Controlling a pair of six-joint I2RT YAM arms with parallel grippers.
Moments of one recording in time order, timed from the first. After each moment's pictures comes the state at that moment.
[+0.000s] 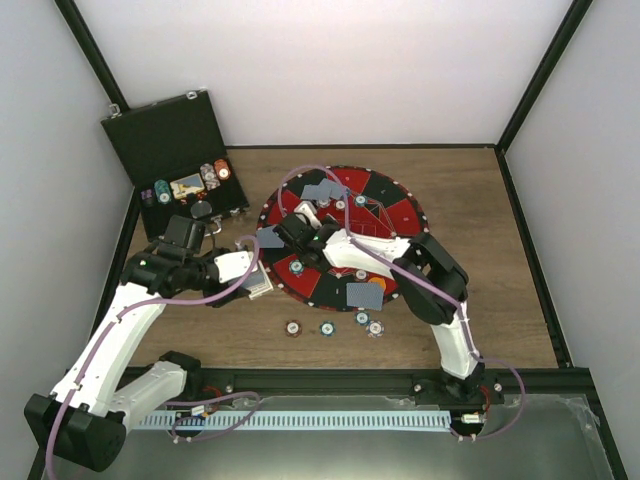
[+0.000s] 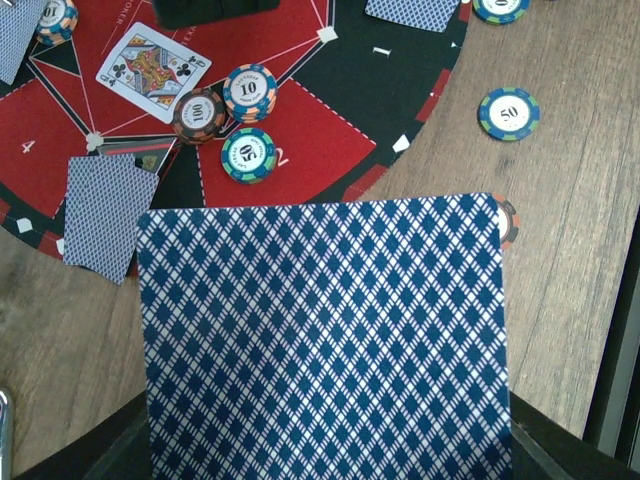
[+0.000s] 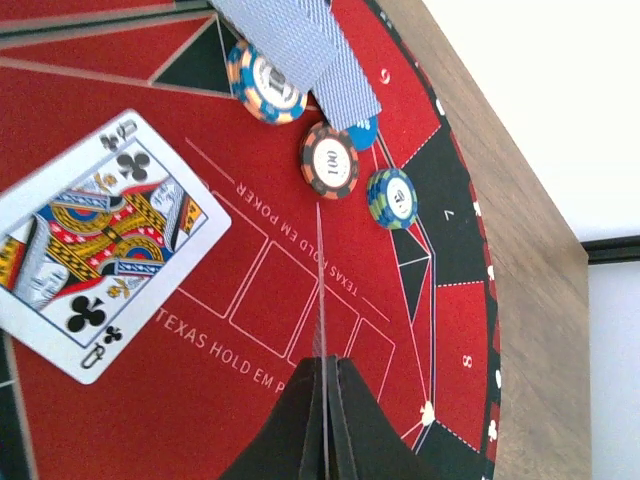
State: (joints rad) left arm -0.31 0.96 0.94 -1.05 0.41 0.89; right arm 0.91 2.03 1.48 -0.54 0.87 0.03
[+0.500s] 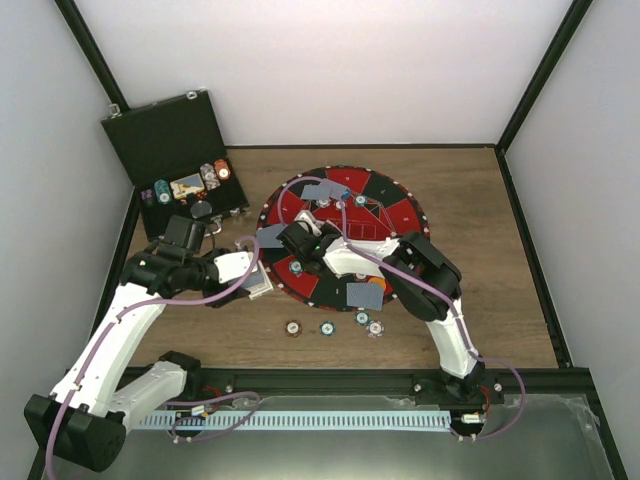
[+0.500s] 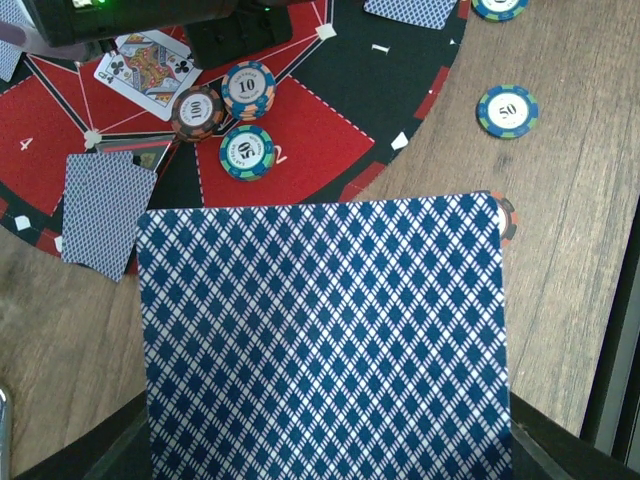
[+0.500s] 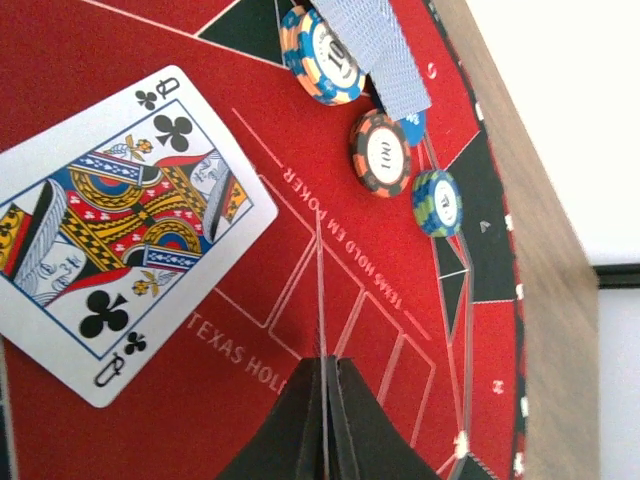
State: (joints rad) left arm -0.31 0.96 0.95 -1.06 0.41 0.89; right arm 0.91 2.09 1.38 -0.33 0.88 -0.11
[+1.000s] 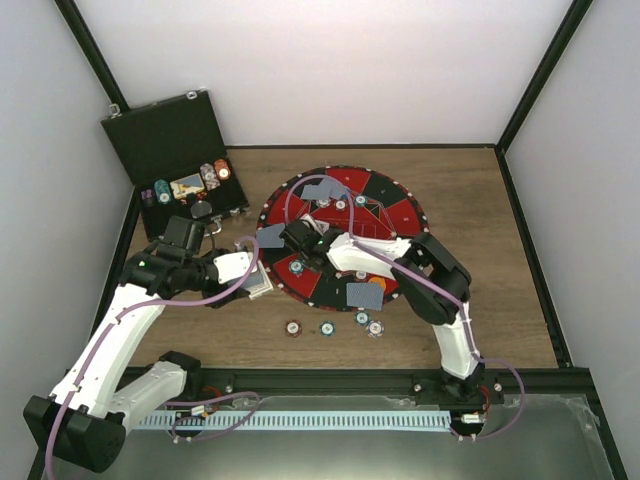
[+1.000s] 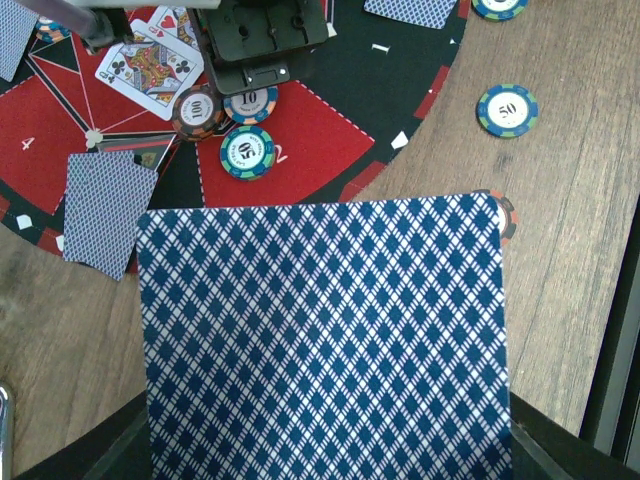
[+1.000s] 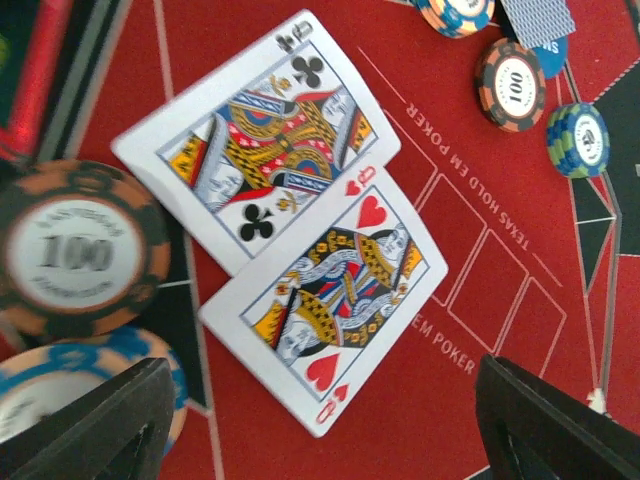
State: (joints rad) left arm -0.31 0.95 0.95 -1.06 0.40 0.89; right arm 0.91 2.04 1.39 -0.50 0.63 0.07
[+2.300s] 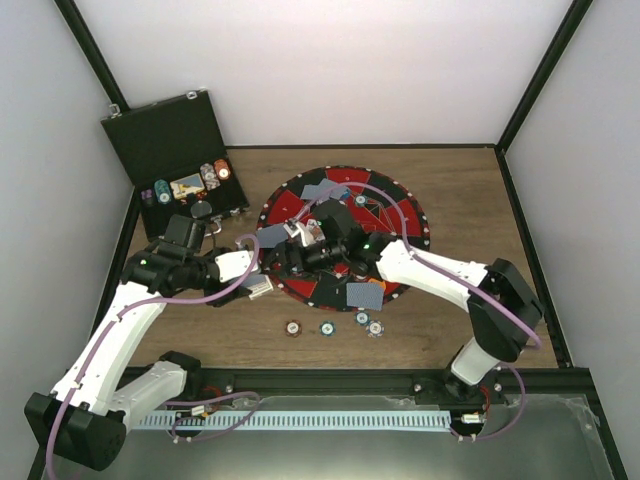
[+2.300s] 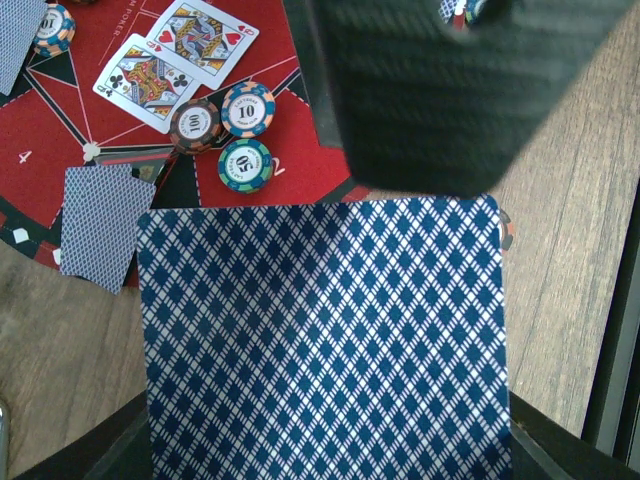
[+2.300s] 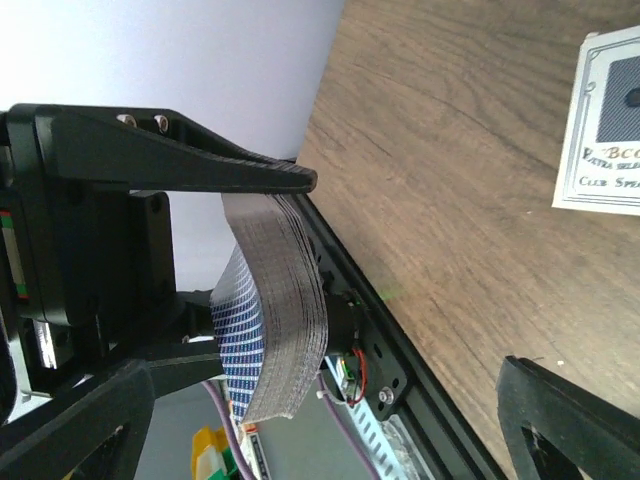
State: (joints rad) left arm -0.31 0.96 0.95 -1.05 0.43 0.89; right arm 0.86 1.59 1.14 -0.13 -0.72 0.85
